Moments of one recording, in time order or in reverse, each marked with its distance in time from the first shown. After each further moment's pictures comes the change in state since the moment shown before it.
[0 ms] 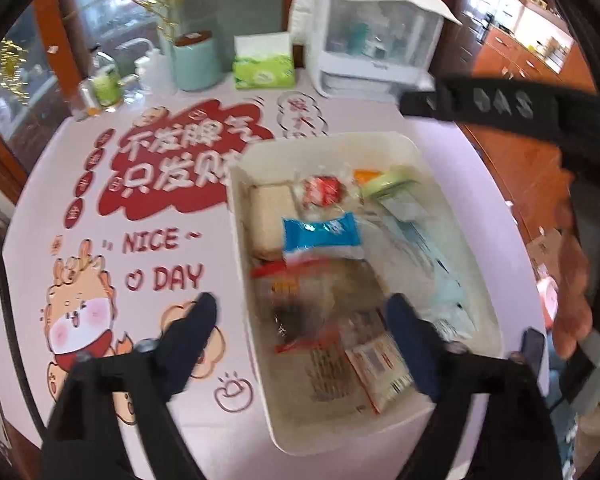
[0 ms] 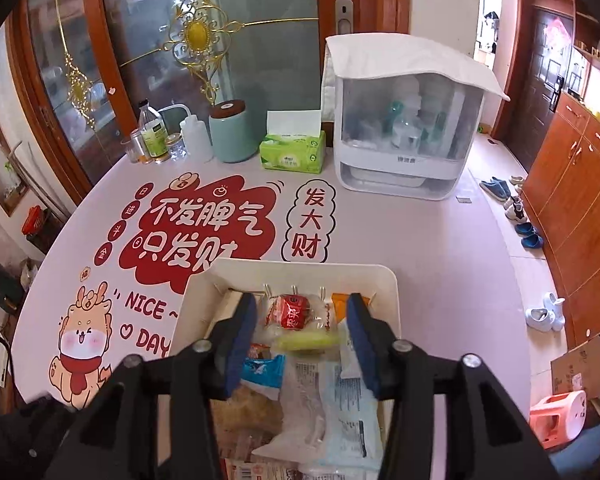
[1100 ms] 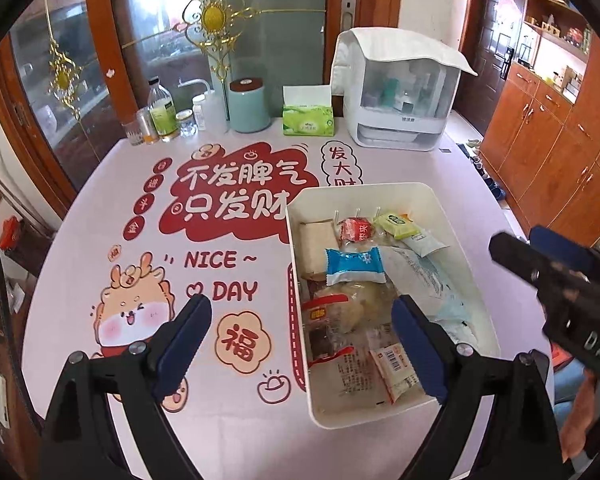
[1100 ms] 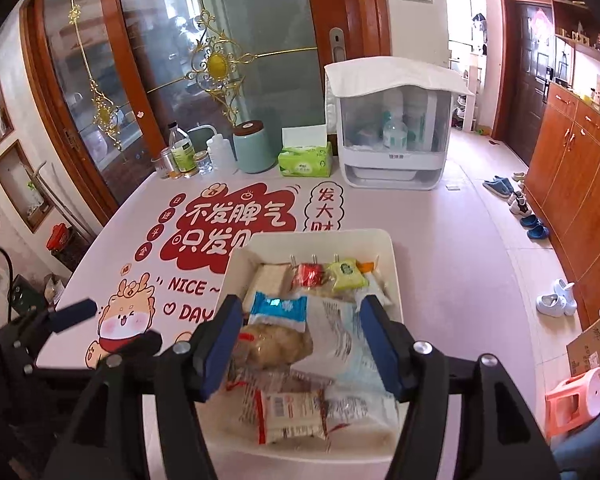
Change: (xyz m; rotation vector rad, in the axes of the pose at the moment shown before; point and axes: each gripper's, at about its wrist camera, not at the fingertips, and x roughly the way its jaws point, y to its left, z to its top) left arm -0.080 0.018 -0.018 -0.032 -0.143 0.109; right arm -0.098 0.007 -0.071 0.053 -0.079 0.062
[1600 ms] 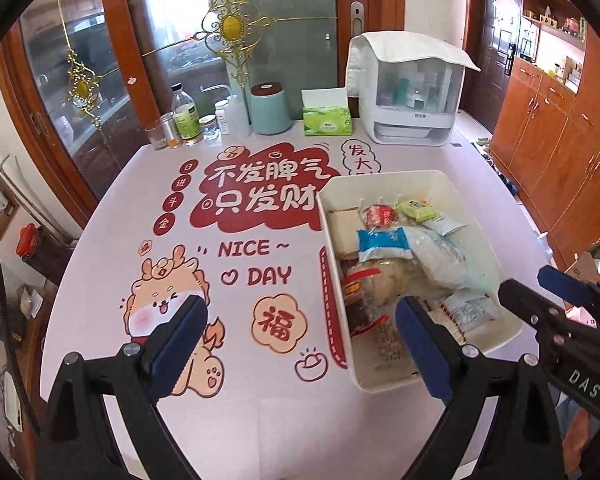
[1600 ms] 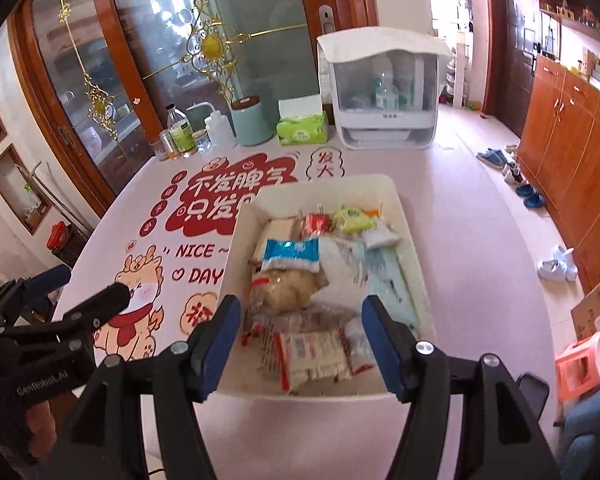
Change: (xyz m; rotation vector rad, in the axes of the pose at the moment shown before) left arm -0.026 0.029 -0.039 0.021 -0.027 0.060; right arm -0.012 0.019 -0.061 0.063 0.052 -0.014
